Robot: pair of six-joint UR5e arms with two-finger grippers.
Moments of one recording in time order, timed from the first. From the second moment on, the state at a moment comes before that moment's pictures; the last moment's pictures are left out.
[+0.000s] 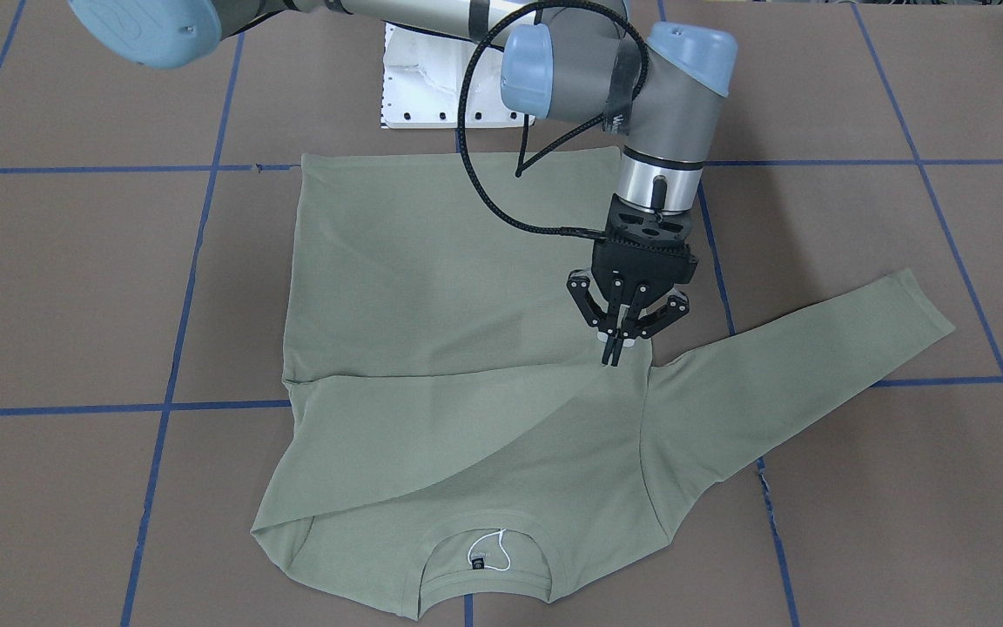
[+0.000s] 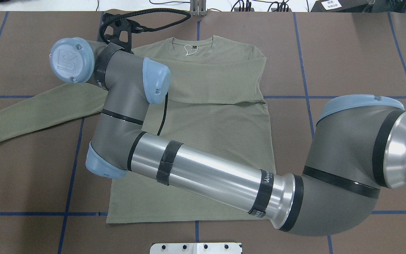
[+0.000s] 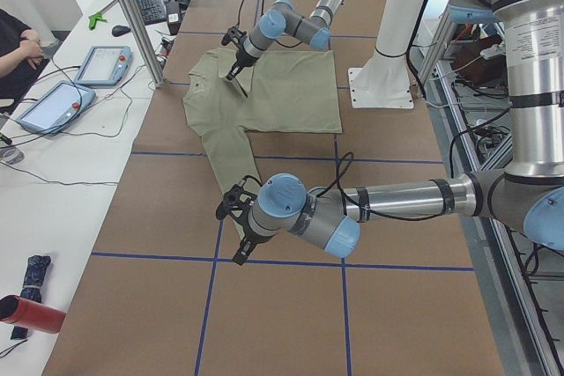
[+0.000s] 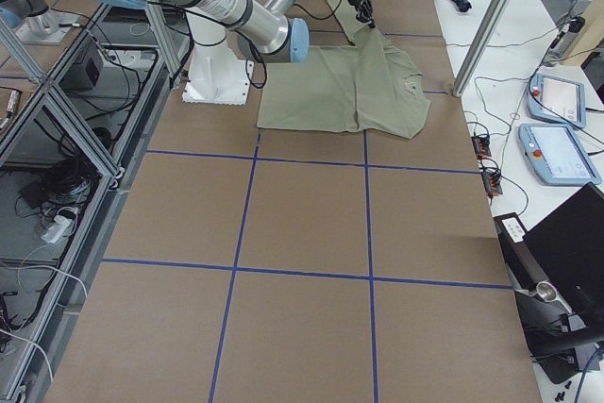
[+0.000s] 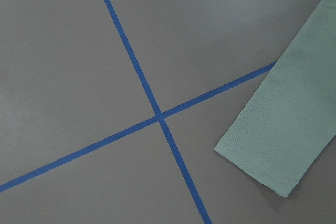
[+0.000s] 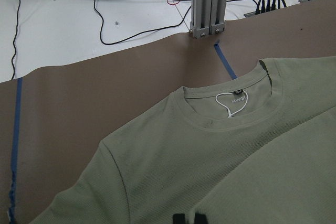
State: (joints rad) left arm -1.58 -1.38 -1.63 -2.17 -2.40 0.10; right arm 0.47 -0.16 0.87 -1.47 1.26 1.56
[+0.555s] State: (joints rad) left arm -1.58 -1.38 -1.63 -2.17 -2.40 0.09; right arm 0.49 -0.11 0.81 -1.38 1.29 1.57
